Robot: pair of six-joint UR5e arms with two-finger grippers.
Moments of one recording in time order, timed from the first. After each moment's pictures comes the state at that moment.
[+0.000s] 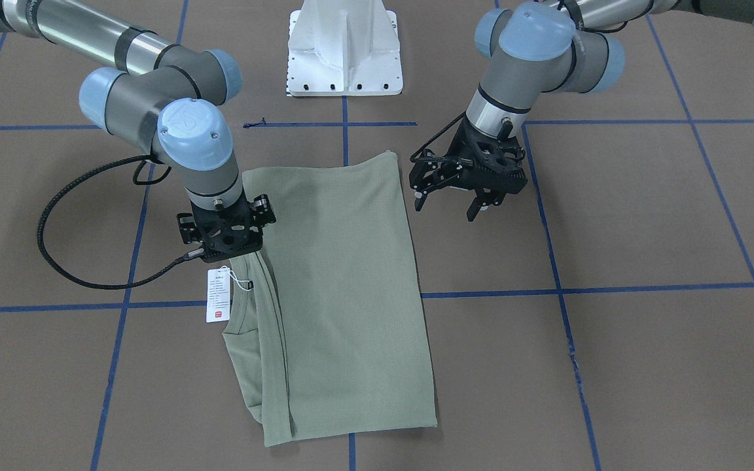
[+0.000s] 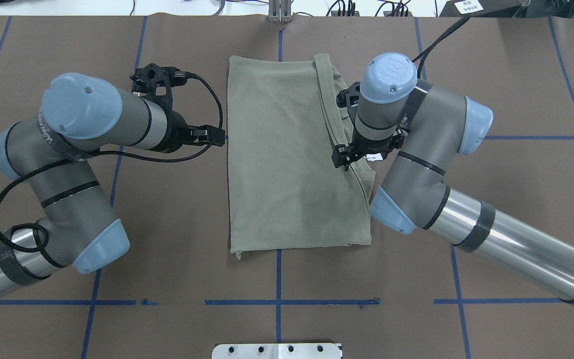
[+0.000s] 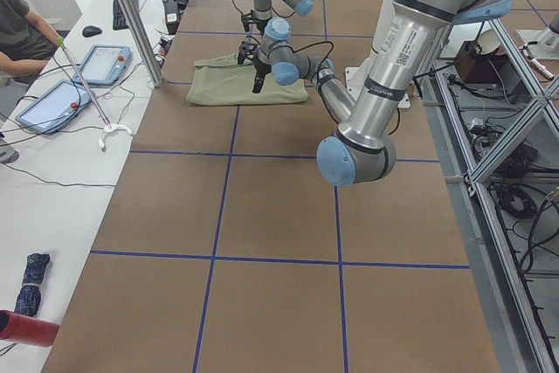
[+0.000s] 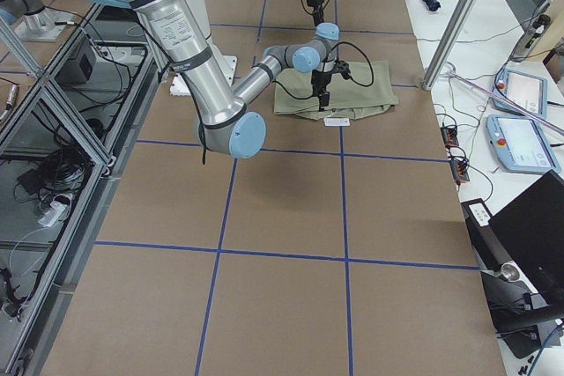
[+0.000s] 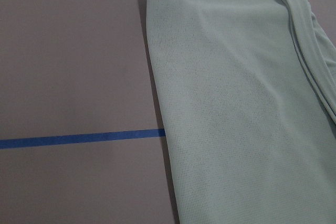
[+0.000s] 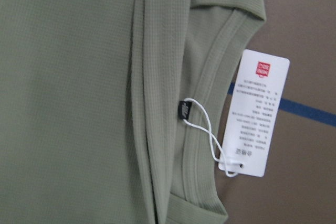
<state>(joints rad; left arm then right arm) -0.66 -2.06 -1.80 -1.93 -1.82 -1.14 0.68 -0.90 1.53 -1.64 1.98 0.73</state>
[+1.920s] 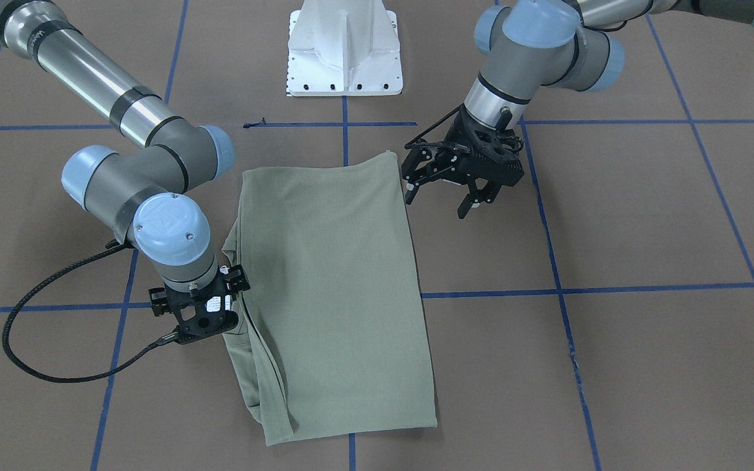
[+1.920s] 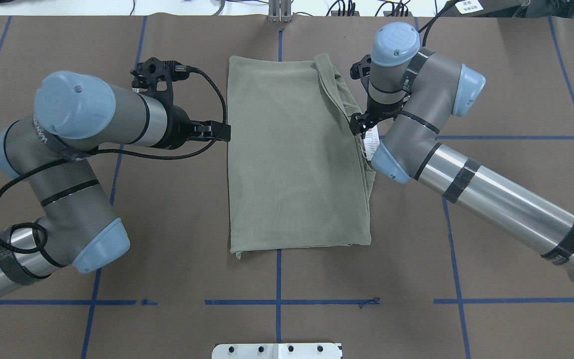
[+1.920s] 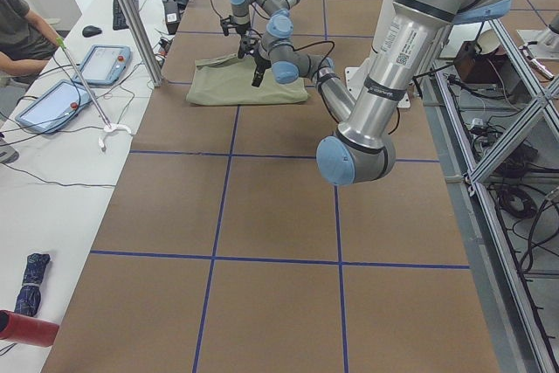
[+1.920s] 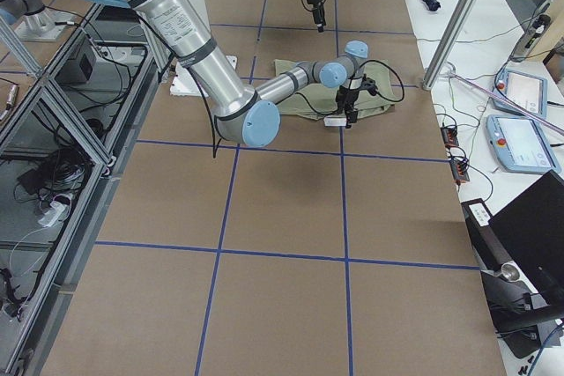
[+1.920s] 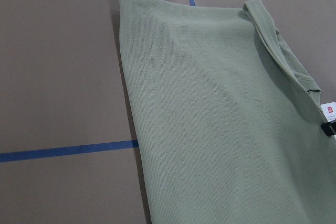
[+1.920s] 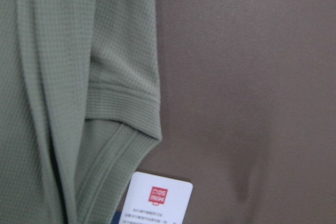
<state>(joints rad) -0.66 -2.07 -1.81 -2.00 -1.82 -1.14 0.79 -0.84 1.24 -1.51 1.99 0.56</state>
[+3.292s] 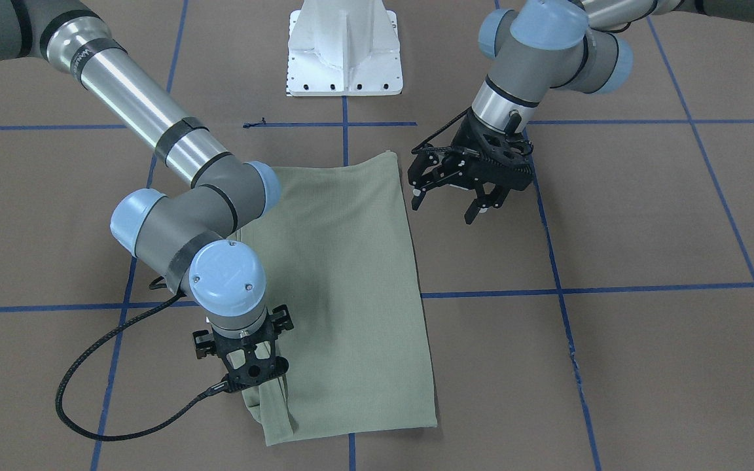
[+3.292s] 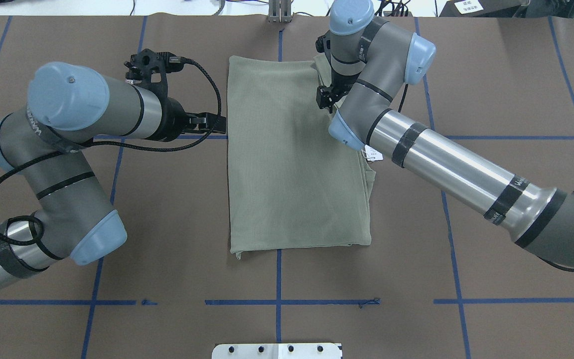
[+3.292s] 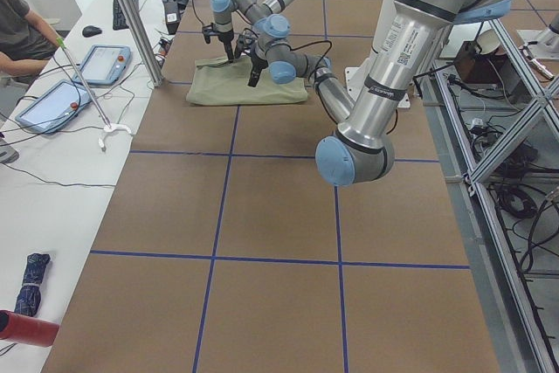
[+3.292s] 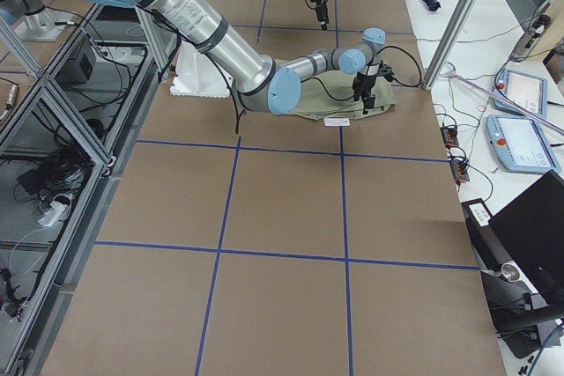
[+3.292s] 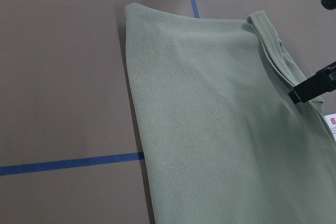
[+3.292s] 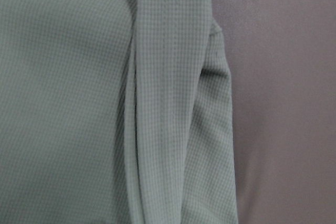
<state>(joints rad) -0.69 -2.07 -1.80 -2.01 -1.83 -1.13 0.80 -0.56 0.87 -1.38 1.98 0.58</state>
